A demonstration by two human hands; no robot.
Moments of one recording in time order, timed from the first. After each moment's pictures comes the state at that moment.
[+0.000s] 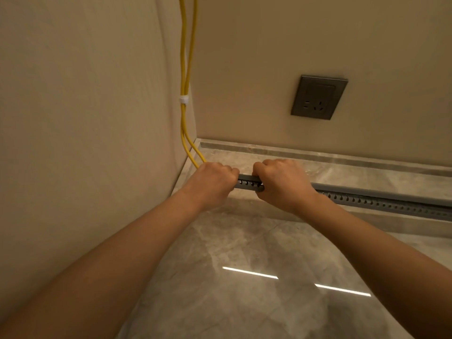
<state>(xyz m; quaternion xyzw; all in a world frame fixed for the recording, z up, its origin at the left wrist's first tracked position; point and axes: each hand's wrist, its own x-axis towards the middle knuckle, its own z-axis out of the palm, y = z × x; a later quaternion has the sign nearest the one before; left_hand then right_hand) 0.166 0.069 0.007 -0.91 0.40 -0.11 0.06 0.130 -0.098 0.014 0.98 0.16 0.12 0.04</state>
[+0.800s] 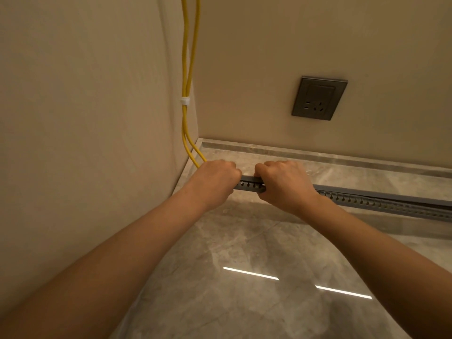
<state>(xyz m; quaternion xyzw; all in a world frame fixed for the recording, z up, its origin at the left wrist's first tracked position) 0.151 0.064 0.026 -0.92 0.37 -0.09 0.09 0.122 -0.098 0.015 0.98 0.16 0.12 0.04</state>
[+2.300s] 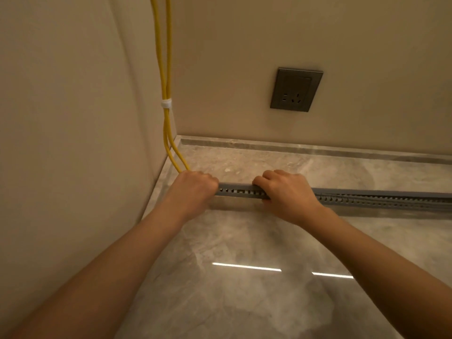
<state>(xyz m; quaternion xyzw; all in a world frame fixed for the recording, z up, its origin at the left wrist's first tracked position) 0.158 0.071 -0.014 -0.91 0.39 -0.12 0.12 0.098 -0.136 -0.013 0.99 0.13 0.07 0.05</state>
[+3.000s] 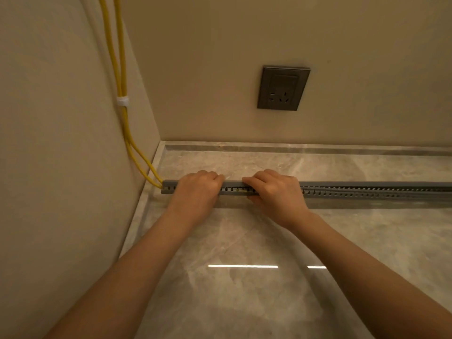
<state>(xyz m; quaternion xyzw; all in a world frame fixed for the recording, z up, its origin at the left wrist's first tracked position) 0.170 0.039 -0.020 -0.92 0.37 -0.12 0.01 0.105 -0.137 -0.021 0.97 0.12 0.22 -0.03</state>
